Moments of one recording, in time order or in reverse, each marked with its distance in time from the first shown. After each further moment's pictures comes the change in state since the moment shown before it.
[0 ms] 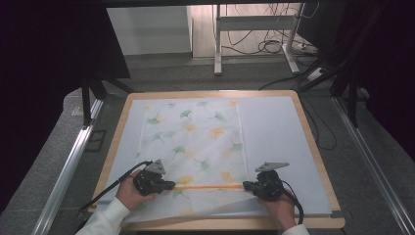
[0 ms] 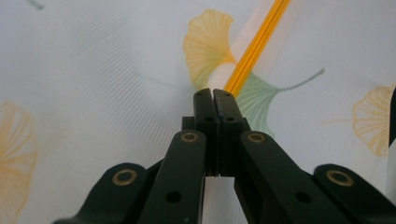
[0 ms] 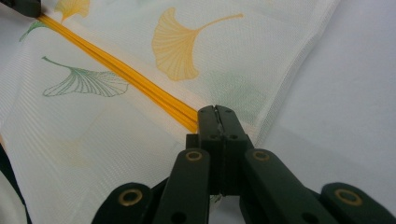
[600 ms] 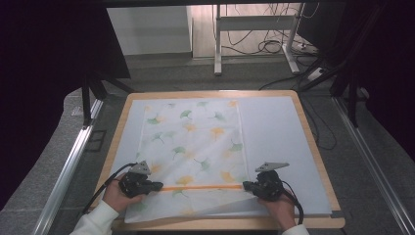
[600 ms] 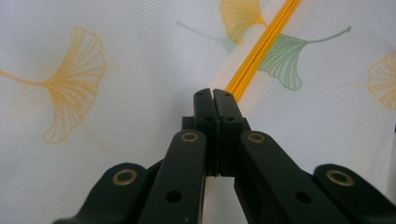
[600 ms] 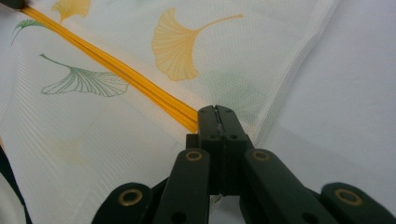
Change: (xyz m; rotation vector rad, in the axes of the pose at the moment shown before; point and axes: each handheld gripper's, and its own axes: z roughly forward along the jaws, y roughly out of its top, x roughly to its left) left arm 0.013 -0.030 -0.021 -0.023 0.024 -0.068; right arm 0.001 0.000 0.000 -0.003 -0.005 -0.001
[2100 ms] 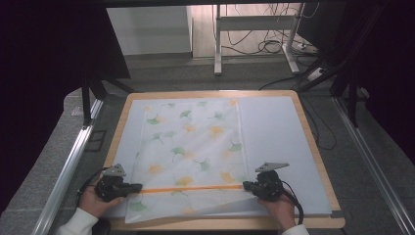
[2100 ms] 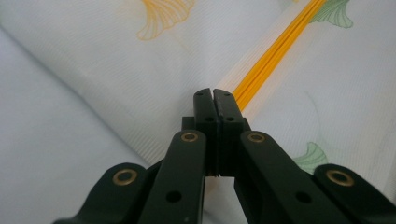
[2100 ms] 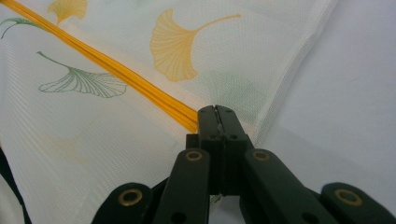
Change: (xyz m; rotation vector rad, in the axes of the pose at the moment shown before) left arm 0.026 -0.049 -0.037 -0.047 0.041 -0.115; right arm 0.001 0.000 0.000 -0.003 -0.003 0.001
